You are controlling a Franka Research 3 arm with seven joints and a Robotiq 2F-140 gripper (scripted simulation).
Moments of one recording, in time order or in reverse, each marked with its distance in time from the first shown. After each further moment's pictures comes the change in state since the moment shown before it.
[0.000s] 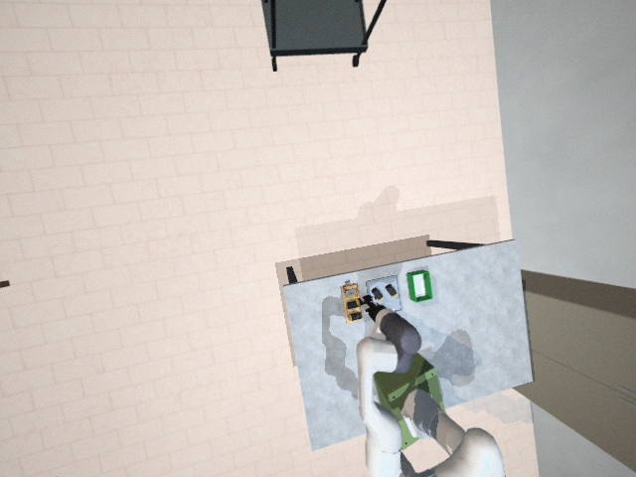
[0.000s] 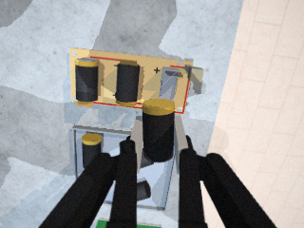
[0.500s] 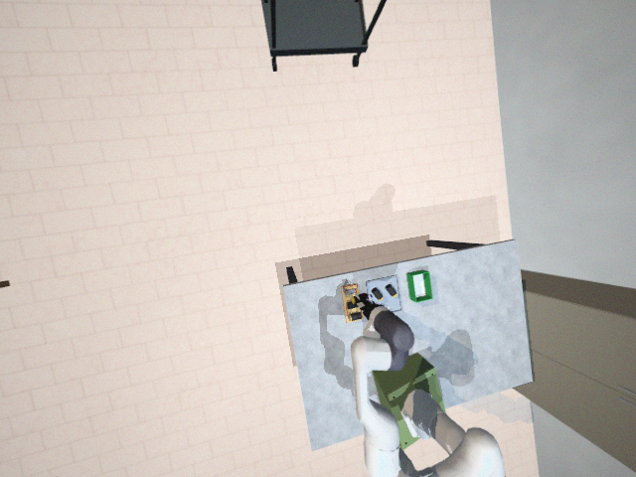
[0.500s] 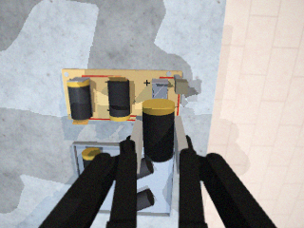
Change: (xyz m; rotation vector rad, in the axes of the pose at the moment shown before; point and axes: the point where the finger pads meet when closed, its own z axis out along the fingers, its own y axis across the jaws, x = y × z) arm 0.019 0.014 0.001 0.003 -0.003 0.095
